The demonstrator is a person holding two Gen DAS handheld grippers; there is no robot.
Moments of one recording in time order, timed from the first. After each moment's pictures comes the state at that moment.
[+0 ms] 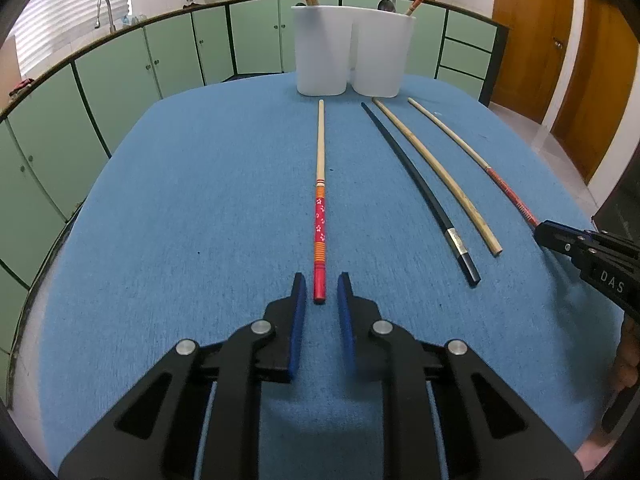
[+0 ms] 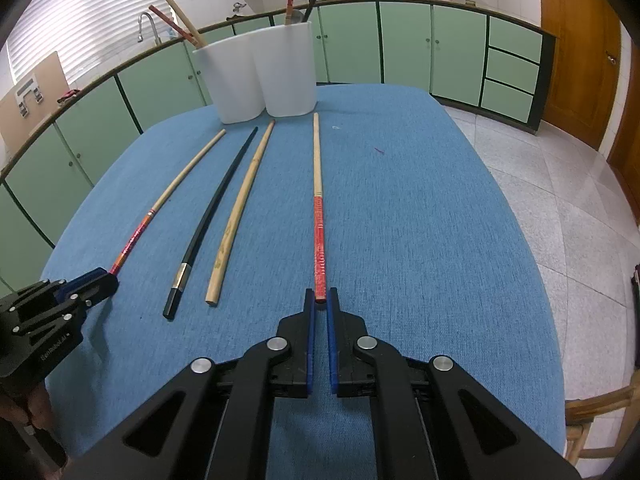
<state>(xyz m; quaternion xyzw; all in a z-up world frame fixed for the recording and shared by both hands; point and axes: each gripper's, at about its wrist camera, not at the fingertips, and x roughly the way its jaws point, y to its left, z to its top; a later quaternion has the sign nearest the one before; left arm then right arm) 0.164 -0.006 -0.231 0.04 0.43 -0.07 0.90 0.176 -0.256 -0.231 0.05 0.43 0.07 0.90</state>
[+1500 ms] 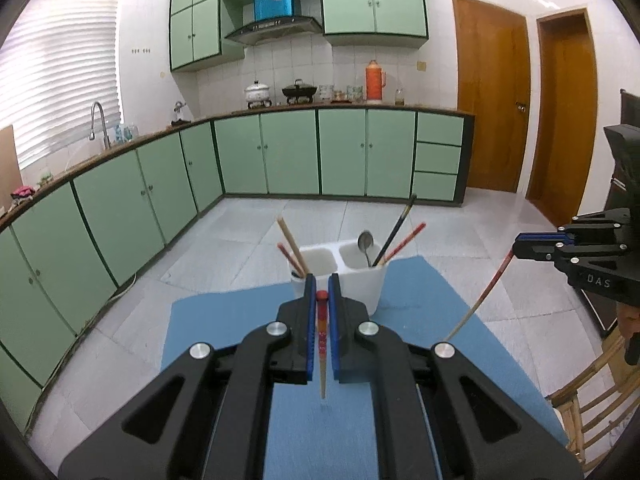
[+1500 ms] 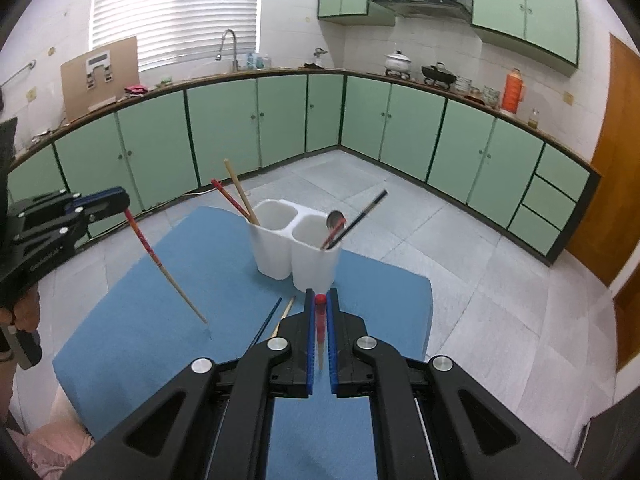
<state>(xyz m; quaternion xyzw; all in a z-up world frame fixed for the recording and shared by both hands) 0.210 -0.018 -0.005 0.06 0.24 -0.11 0.96 0.239 -0.272 -0.006 -0.08 0.33 0.17 0.93</state>
